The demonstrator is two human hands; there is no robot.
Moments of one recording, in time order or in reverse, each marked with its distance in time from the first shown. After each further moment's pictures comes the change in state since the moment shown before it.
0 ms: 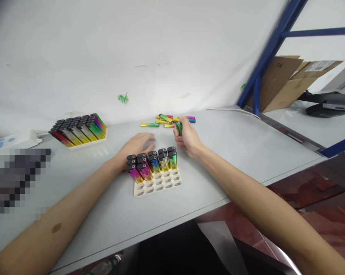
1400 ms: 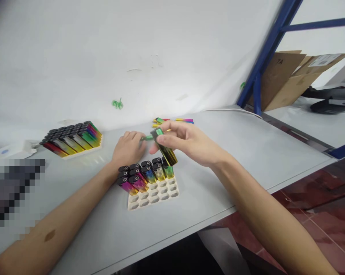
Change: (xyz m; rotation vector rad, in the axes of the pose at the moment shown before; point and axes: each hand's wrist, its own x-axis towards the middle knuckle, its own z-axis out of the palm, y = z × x) left_hand 0.009 0.009 -0.008 0.348 0.128 -0.203; right_hand -0.042 -0.039 -0.018 -0.269 -0.518 -0.308
